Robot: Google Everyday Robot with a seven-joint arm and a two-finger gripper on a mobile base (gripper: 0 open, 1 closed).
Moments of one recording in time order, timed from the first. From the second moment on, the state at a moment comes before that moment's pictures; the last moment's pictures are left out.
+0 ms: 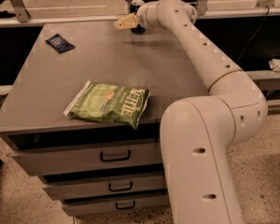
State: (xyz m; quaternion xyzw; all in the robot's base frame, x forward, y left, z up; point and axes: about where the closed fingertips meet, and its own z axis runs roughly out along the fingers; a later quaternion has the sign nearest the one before) arm 0.963 0.001 0.905 -0.29 0.75 0.11 0.58
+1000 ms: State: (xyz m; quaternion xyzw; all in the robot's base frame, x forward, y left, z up) arm 0.975 -0.008 0.904 -0.29 0.75 0.10 0.58
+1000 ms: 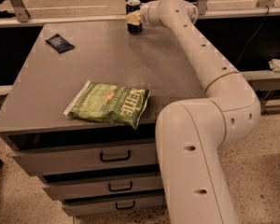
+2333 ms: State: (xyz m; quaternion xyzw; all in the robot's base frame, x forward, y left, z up) arm 0.867 -0.022 0.984 -0.42 0.70 0.17 0.55
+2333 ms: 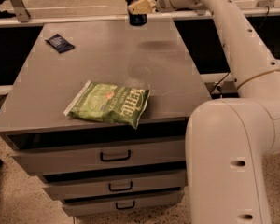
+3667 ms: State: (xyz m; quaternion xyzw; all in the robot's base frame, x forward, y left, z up) arm 0.752 -0.037 0.905 -0.62 0.73 0.10 0.24
